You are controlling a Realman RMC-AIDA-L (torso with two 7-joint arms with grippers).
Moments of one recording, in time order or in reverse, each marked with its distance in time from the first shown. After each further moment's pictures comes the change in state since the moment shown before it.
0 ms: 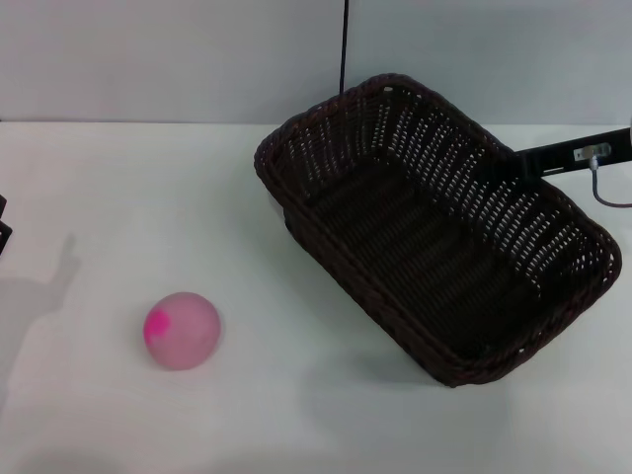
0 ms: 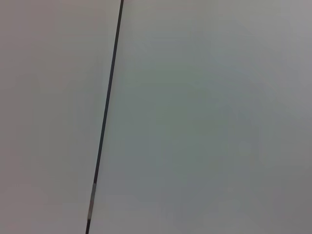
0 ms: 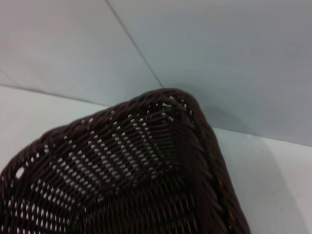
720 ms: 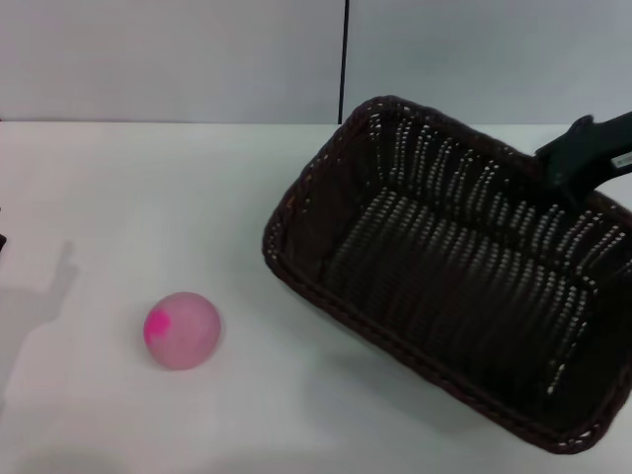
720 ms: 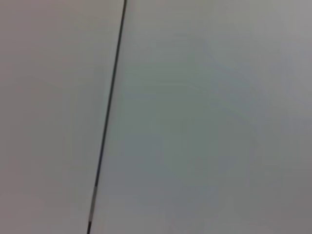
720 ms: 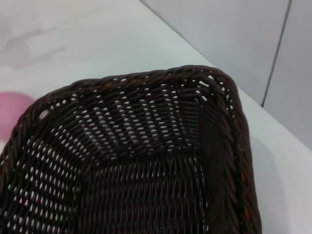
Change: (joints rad) left arm 0.023 -0.001 0.006 0.000 0.003 0.029 0.003; right arm -0.060 -0.022 -0.202 -0.357 -0.005 -0.272 -0.261
